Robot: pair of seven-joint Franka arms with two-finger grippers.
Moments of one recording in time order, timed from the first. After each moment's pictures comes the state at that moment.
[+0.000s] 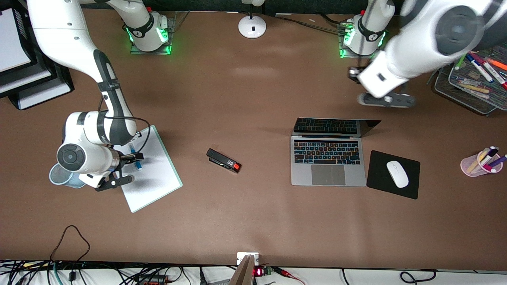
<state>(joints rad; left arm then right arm) -0.02 0.12 -0.41 -1.58 -0.12 1.36 -0.39 0.20 0.69 -0.14 -1.59 0.05 2.09 -0.26</state>
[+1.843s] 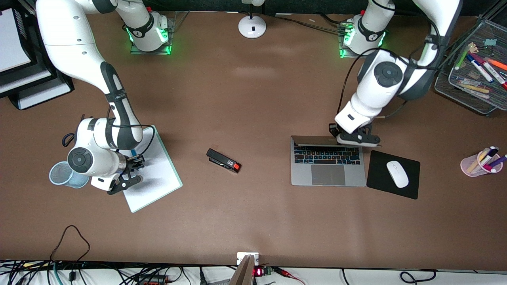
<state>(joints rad) 0.10 0.25 -0.44 -2.10 0.14 2.49 -0.35 0.19 0.74 -0.14 -1.60 0.08 2.18 -0.41</state>
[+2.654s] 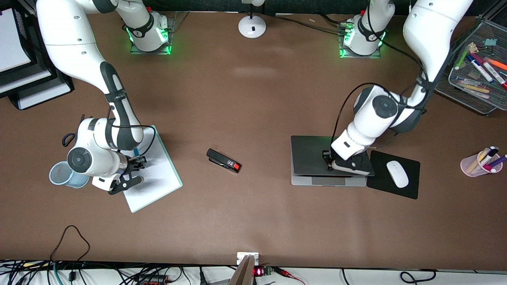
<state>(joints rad) 0.11 0.55 -0.44 -1.93 0.24 2.72 -0.33 0.20 0.74 -0.13 -1.60 0.12 2.18 -0.41</state>
